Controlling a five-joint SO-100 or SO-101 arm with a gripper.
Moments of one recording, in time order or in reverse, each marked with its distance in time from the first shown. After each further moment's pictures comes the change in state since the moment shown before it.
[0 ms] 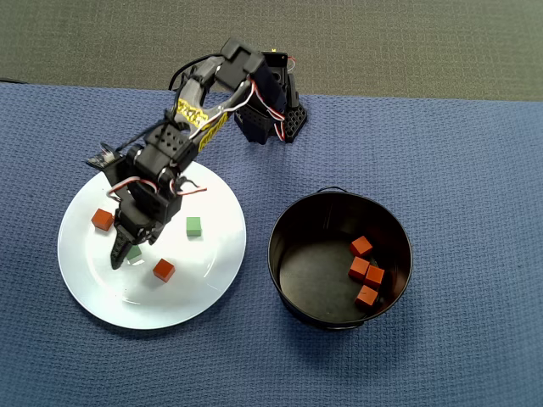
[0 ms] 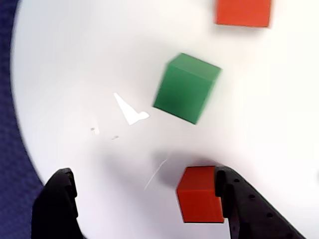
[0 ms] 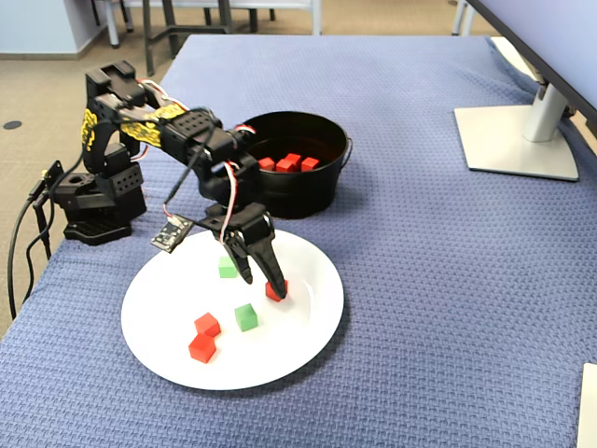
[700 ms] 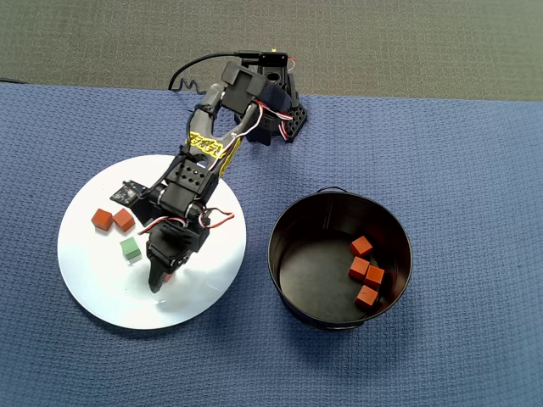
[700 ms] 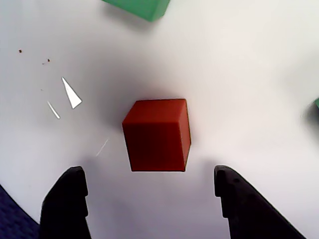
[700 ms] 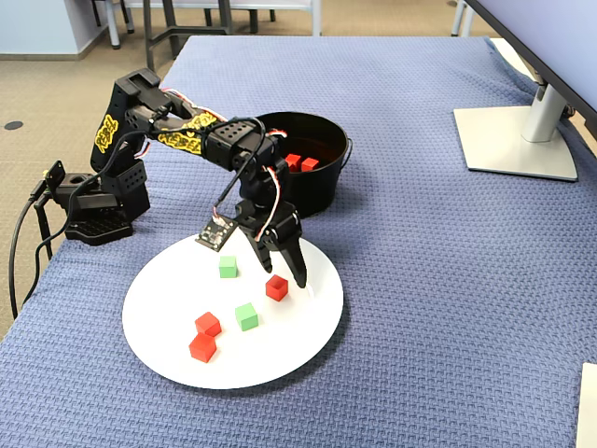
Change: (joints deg) arm -9.0 -9.0 -6.9 3.7 0.8
